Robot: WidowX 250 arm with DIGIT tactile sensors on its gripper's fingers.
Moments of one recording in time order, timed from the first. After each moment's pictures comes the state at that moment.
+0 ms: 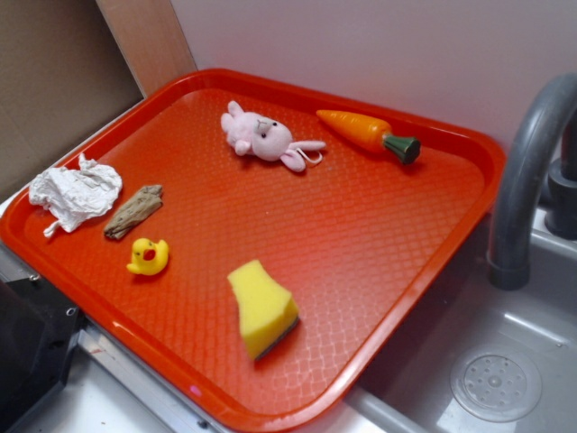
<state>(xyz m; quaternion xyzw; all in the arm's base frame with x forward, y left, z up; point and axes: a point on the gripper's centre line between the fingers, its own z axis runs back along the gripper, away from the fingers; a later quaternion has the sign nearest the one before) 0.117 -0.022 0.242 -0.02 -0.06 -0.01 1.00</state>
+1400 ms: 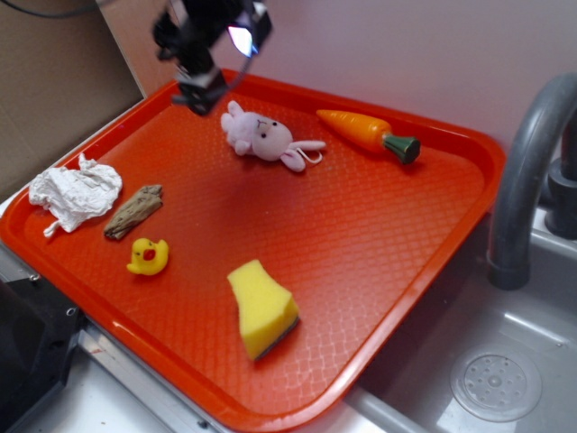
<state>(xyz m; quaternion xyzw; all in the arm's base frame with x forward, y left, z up) 0.306 -0.031 0.083 0.06 -0.02 -0.65 0.76</state>
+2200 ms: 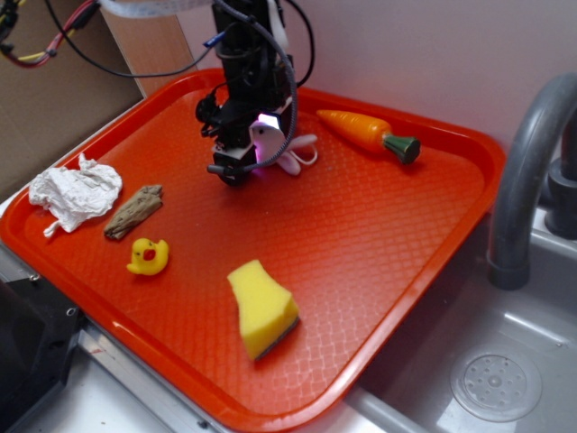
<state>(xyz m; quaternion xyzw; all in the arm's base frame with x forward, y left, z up) 0.298 -0.015 0.022 0.01 0.02 -0.60 0.80</state>
